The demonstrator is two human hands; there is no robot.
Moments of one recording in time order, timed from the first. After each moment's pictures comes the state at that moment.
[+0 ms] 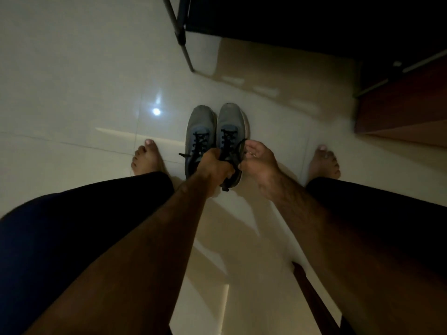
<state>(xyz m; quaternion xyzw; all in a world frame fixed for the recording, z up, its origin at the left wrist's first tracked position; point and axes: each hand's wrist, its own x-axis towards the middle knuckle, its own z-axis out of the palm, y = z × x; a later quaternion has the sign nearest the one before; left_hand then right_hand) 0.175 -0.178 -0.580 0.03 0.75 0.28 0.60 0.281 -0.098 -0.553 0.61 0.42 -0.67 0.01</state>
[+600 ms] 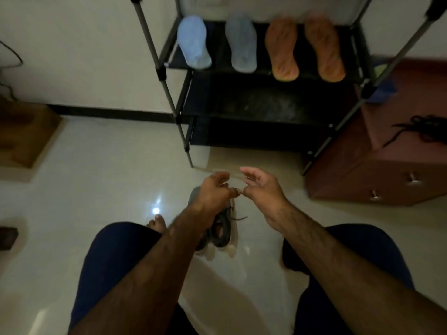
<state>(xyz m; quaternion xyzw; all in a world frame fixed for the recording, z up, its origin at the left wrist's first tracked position) 0.211 -0.175 -0.354 0.19 0.69 0.46 0.52 0.332 -0.106 -0.351 0.50 0.55 -0.65 -0.17</state>
